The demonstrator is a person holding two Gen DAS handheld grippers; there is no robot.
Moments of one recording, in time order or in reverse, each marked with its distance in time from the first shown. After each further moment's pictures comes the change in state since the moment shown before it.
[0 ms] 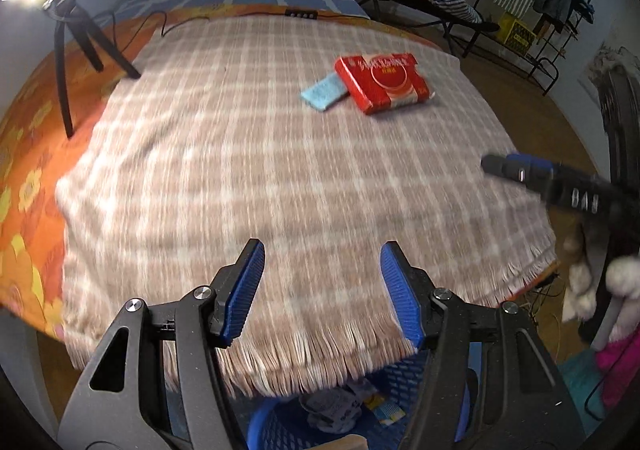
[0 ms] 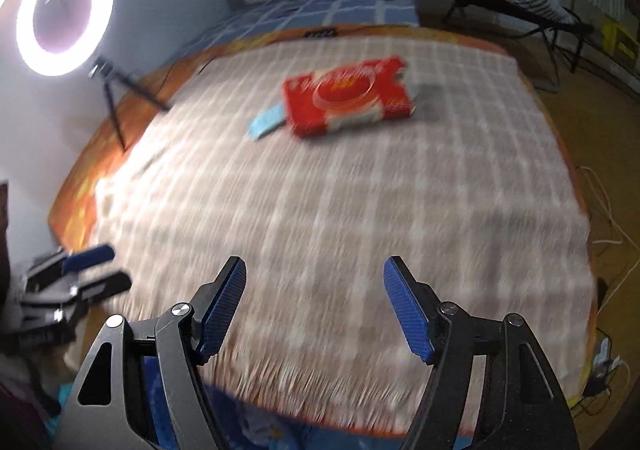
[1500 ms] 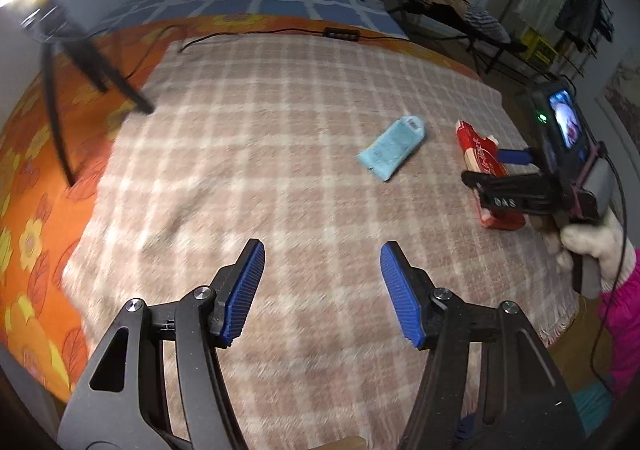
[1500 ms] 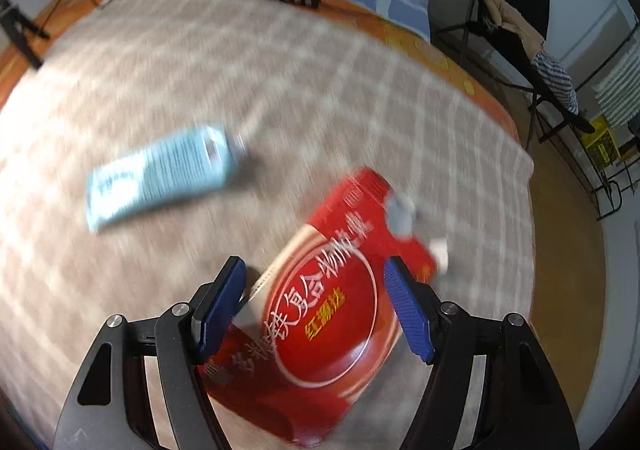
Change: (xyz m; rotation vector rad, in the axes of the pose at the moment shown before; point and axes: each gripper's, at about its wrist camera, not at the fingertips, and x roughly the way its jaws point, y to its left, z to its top) left arm 0.043 0.051 0.070 -0.034 -0.007 0.026; right arm 0.136 -0.005 0.111 -0.306 0.202 -0.364
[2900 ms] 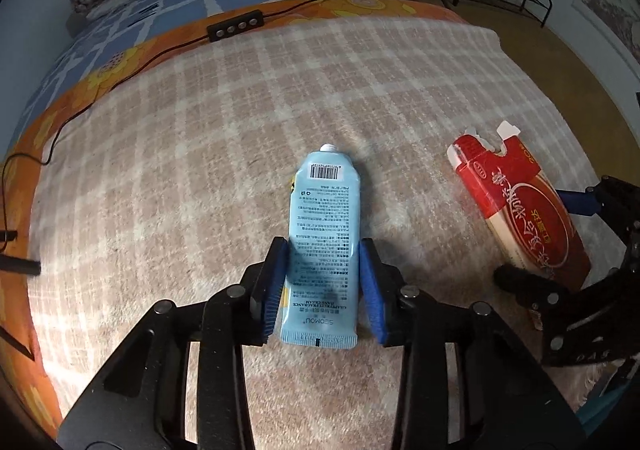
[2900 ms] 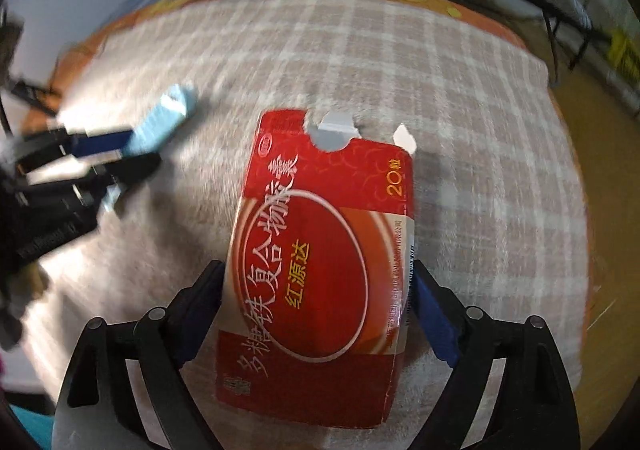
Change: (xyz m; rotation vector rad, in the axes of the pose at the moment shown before) left arm 0.138 -0.083 0.090 0.292 0.107 0.034; right arm 0.023 -0.032 -0.019 0.199 0.018 0.229
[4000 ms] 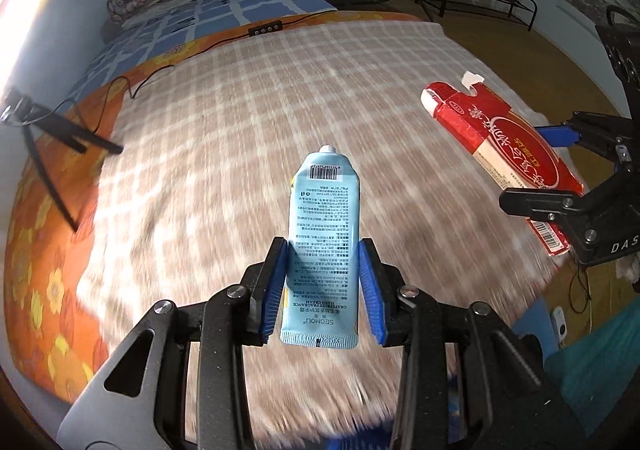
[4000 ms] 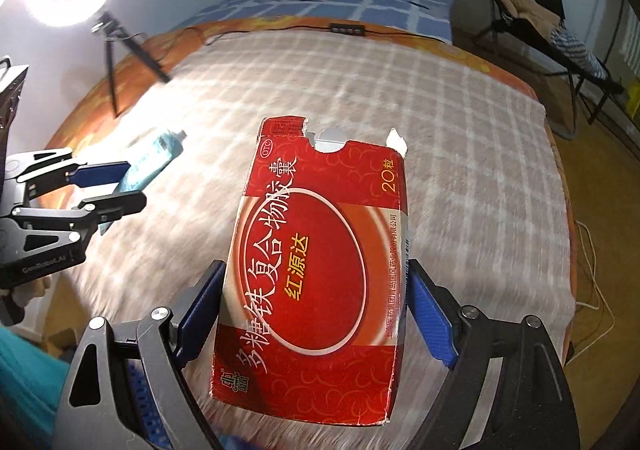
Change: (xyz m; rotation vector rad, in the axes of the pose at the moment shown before) left arm -0.151 -0.022 -0.164 0.023 -0.092 0.035; right arm -0.112 0.048 -0.105 -0.133 -0.156 0.119
